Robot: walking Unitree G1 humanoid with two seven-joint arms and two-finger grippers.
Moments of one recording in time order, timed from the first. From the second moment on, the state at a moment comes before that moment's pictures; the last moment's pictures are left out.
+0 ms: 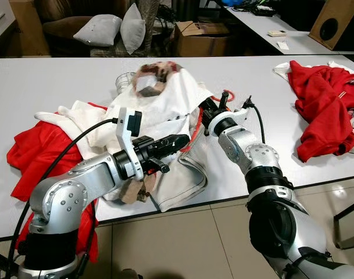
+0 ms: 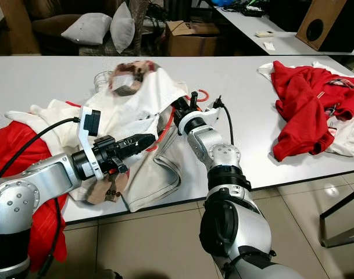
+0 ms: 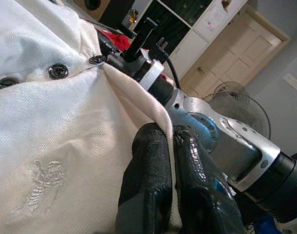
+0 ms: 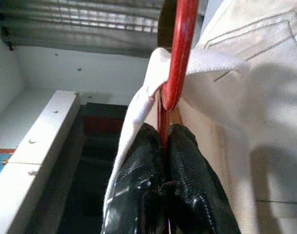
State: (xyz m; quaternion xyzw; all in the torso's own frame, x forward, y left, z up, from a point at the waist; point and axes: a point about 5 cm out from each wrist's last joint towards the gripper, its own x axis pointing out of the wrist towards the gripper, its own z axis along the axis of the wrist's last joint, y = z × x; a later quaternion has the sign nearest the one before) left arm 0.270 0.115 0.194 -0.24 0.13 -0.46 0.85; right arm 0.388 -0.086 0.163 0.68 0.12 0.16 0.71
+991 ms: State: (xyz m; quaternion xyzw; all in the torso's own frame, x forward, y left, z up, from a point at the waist) left arm 0.282 0.073 0.206 -0.30 0.10 -0.43 0.84; right arm 0.371 -0.055 0.169 0.64 0.18 0.27 0.70
